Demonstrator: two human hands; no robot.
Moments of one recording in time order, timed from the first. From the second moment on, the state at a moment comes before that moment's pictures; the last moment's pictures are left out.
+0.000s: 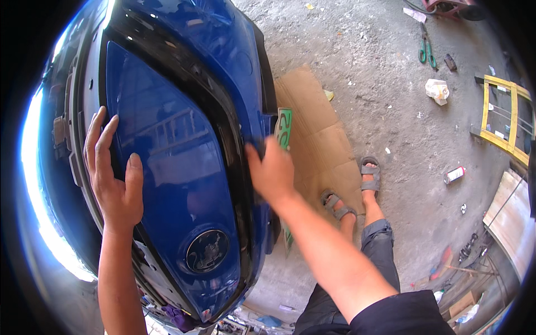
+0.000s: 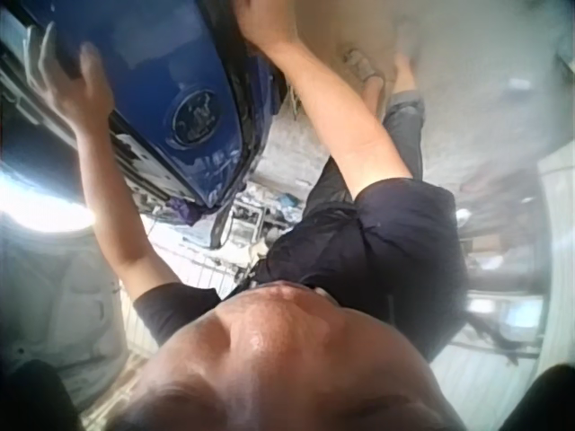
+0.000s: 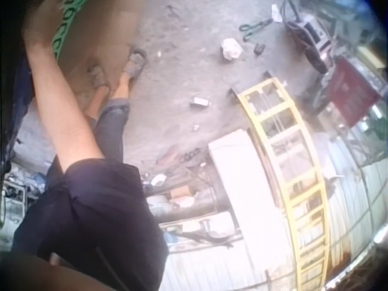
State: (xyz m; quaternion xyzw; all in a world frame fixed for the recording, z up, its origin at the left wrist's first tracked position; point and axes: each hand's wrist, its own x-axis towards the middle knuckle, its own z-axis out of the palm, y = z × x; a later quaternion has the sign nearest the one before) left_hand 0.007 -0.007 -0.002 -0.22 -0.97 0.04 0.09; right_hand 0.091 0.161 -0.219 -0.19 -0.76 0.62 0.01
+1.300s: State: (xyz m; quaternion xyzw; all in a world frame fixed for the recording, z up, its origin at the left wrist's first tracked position) left_hand 0.005 -0.004 0.003 -0.21 -0.97 0.02 0.08; right_hand 0.133 0.158 -0.220 -0.19 -0.75 0.64 0.00
